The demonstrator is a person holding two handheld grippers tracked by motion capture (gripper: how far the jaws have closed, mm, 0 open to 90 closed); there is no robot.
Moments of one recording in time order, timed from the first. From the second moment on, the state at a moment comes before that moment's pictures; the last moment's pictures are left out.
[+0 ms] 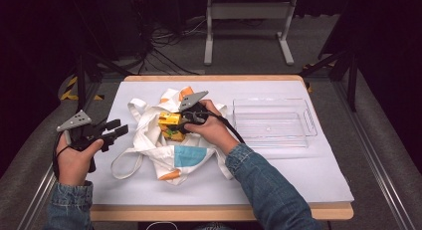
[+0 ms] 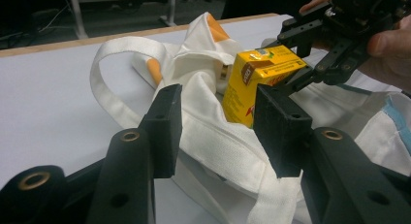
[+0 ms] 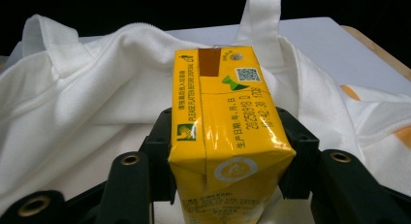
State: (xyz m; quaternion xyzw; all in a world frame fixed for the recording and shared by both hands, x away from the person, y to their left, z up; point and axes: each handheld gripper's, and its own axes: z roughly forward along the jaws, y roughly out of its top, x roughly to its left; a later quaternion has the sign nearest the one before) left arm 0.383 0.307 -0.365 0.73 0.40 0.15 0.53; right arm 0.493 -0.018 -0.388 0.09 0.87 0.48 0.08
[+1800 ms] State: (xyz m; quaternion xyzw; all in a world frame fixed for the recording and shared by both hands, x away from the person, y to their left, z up) left arm 0.388 0.304 -0.363 0.73 0.40 0.15 0.53; right arm 0.462 -0.090 -0.287 0.03 0.83 0.54 0.10
